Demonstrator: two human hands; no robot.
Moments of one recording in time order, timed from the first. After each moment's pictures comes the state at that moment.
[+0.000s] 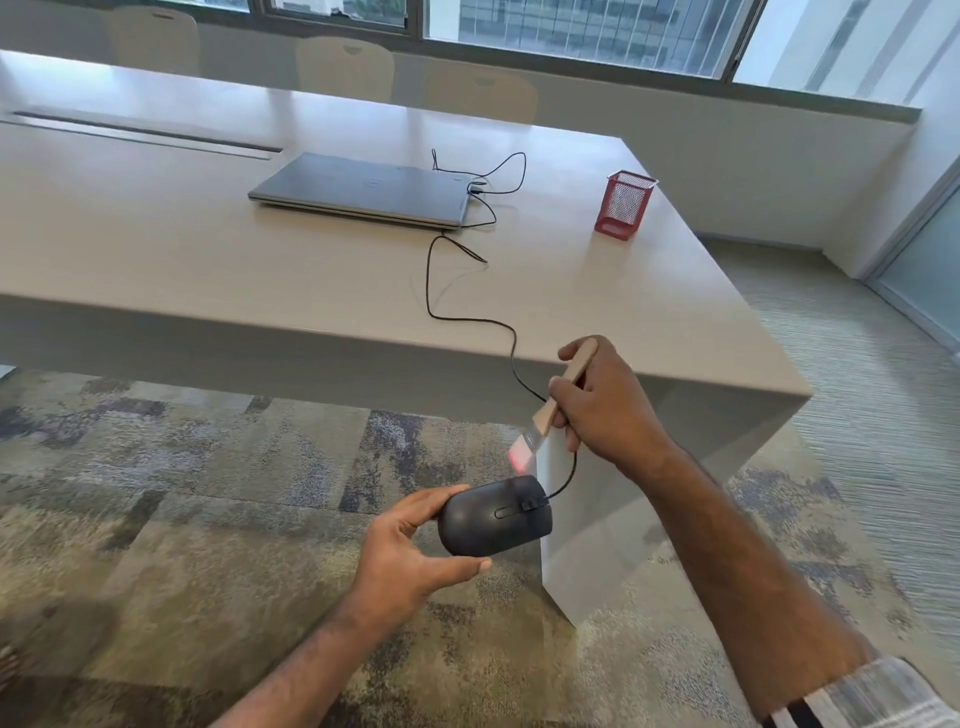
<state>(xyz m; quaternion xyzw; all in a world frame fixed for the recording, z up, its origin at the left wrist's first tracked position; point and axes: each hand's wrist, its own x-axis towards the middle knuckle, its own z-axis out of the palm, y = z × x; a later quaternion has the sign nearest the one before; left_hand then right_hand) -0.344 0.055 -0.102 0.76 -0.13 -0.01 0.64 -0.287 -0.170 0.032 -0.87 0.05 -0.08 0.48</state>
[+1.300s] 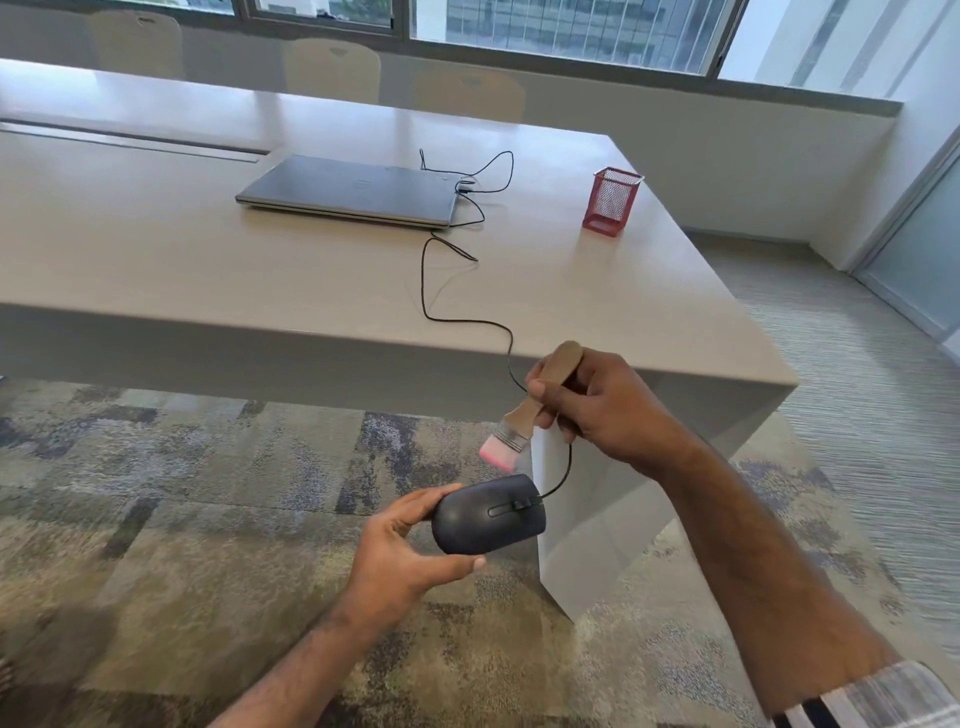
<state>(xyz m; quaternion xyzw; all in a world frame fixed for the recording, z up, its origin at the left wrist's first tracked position) -0.345 0.053 -0.102 0.74 -0.13 -0.02 0.65 -0.304 -0.180 0.046 -0.82 -0.07 -0.01 0.57</state>
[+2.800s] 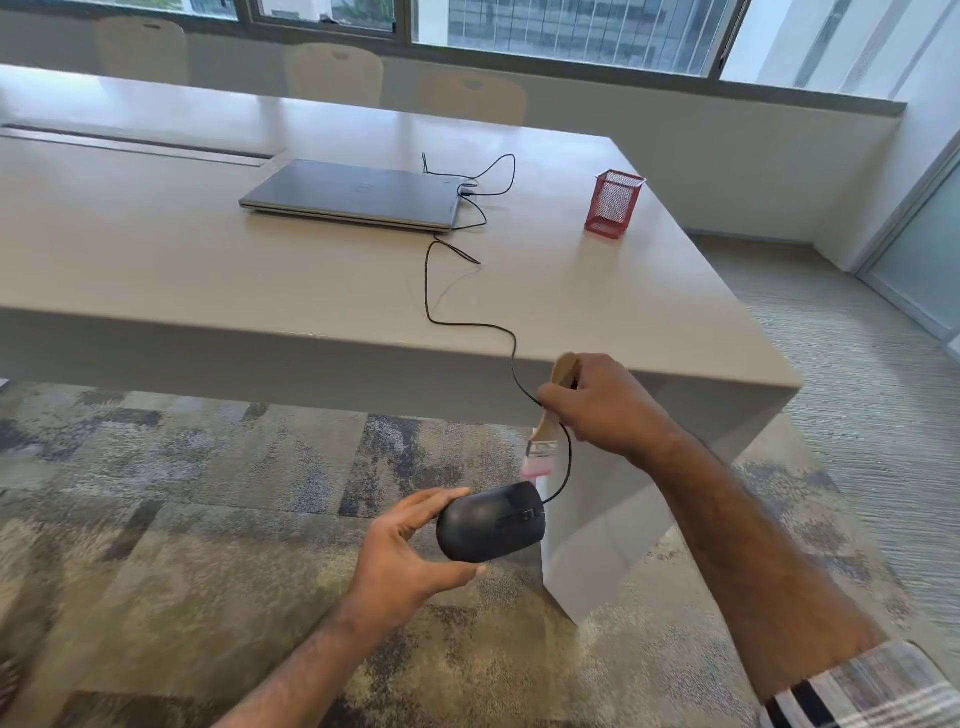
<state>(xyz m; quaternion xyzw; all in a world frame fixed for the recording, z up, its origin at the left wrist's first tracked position) -0.341 0.057 -0.110 0.77 -0.16 -0.01 0.61 -0.292 -0.176 0.049 -0.91 0.03 -0.01 0.40</state>
